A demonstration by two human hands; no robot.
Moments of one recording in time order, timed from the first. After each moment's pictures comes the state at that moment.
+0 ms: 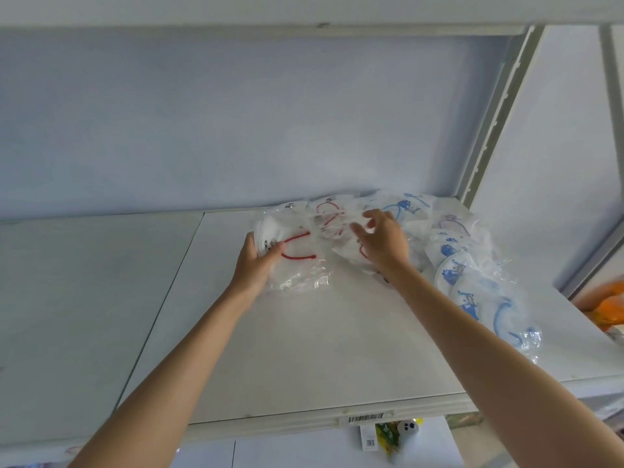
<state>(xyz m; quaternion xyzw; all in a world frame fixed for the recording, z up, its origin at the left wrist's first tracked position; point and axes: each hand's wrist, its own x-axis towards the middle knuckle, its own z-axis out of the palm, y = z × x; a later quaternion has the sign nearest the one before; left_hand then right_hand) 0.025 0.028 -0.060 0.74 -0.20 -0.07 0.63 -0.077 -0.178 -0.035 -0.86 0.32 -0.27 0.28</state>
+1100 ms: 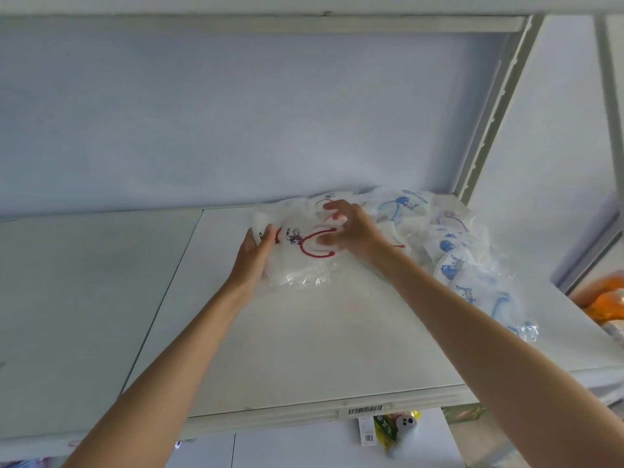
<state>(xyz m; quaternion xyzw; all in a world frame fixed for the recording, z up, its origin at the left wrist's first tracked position) 0.025 0.028 -0.055 0.69 -0.19 -0.14 0.68 -0.069 -0.147 -0.007 -0.85 0.18 -0.18 0.46</state>
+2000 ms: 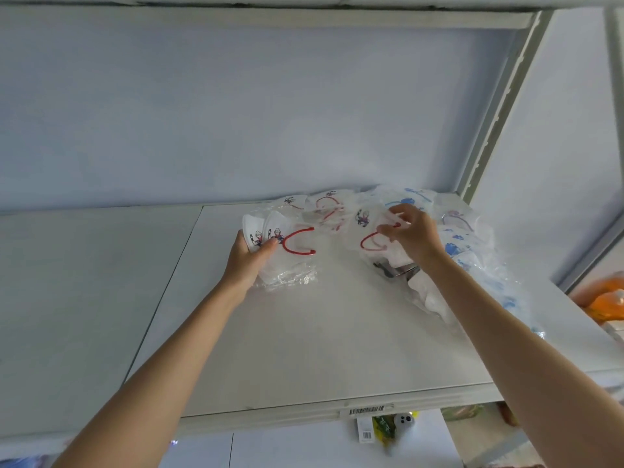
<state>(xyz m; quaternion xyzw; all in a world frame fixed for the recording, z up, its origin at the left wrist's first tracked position) 0.045 0.033 -0.074 0.71 -0.18 -0.11 0.67 -0.115 -0.215 -0.020 -0.81 0.31 -0.26 0.43</state>
